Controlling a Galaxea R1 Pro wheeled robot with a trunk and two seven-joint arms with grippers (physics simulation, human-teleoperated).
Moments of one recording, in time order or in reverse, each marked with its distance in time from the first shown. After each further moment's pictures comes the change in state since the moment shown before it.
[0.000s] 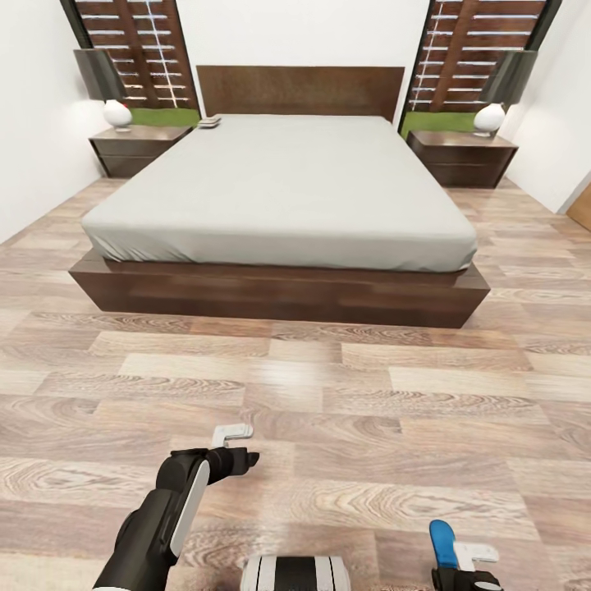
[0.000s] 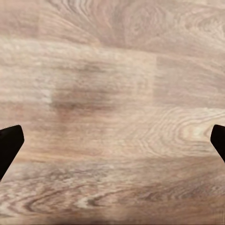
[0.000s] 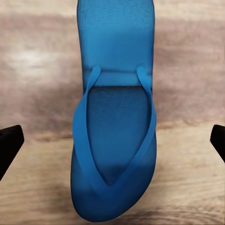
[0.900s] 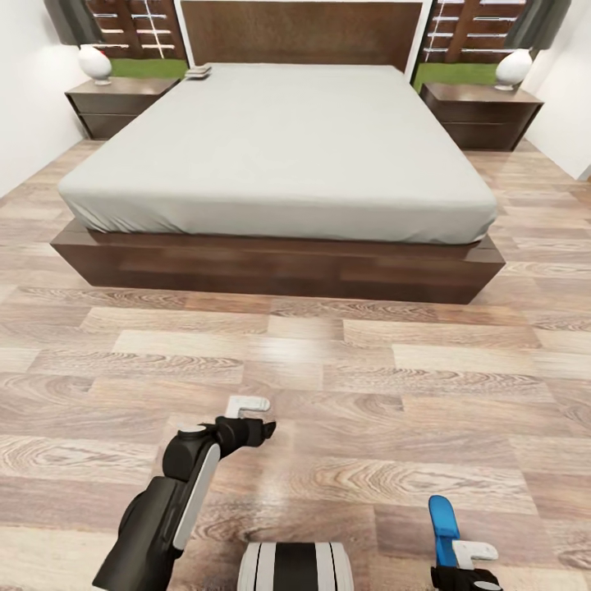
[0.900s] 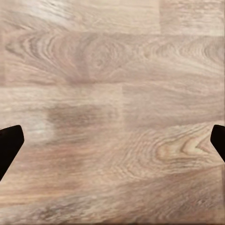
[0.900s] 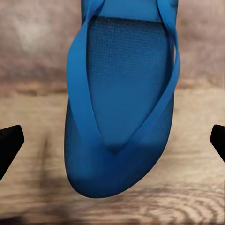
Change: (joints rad) left arm -0.010 0.000 -0.138 -0.225 0.010 0.027 0.003; right arm 0.000 0.002 0.001 -0.002 0.006 -0.012 0.000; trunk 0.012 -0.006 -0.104
